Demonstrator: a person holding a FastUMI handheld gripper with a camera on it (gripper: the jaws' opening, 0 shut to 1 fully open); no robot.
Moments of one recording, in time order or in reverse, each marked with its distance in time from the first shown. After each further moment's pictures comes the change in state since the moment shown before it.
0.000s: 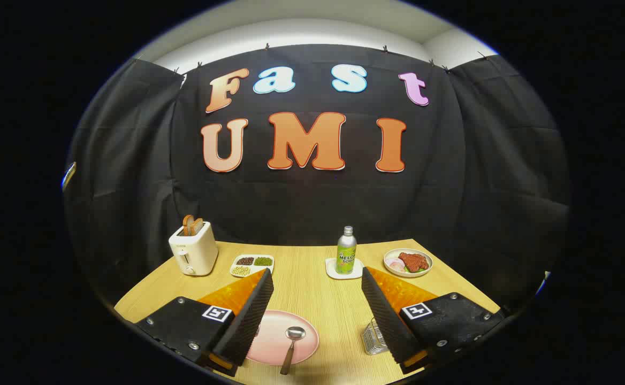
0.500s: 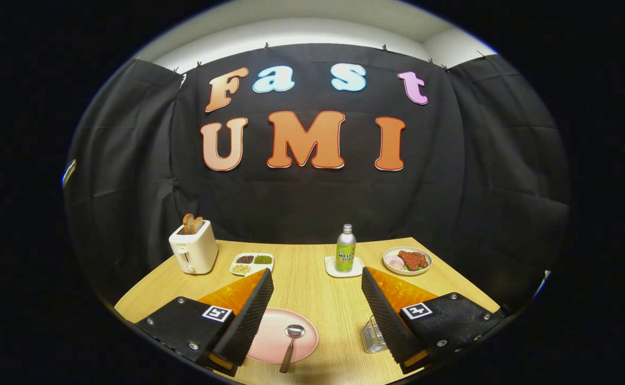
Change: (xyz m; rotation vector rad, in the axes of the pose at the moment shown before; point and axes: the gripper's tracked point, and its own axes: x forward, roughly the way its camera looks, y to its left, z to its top) arm -0.003 -0.003 -0.004 0.004 0.007 -0.002
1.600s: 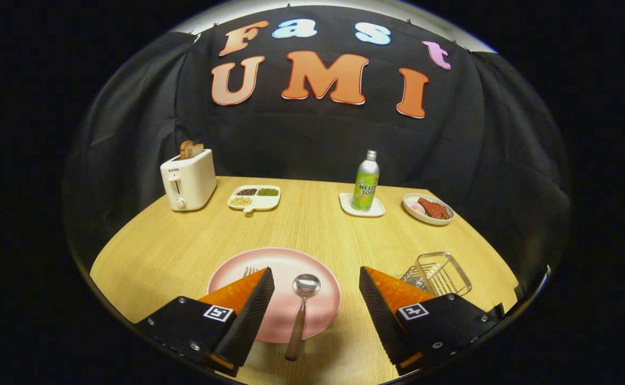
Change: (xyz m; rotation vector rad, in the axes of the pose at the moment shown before) arm 0.037 0.047 -0.177 -0.085 0.302 0.024
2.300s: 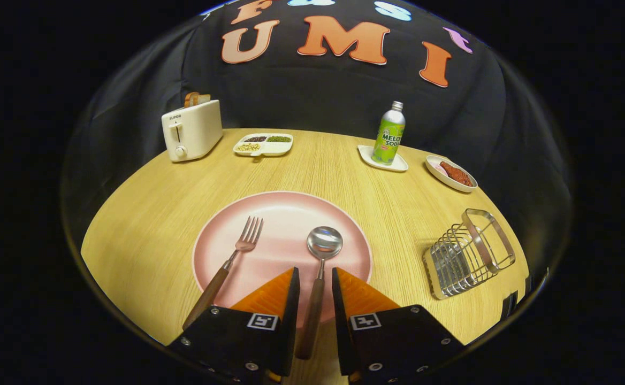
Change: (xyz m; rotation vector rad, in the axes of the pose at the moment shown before) arm 0.029 0.018 -0.067 -0.067 0.198 0.026
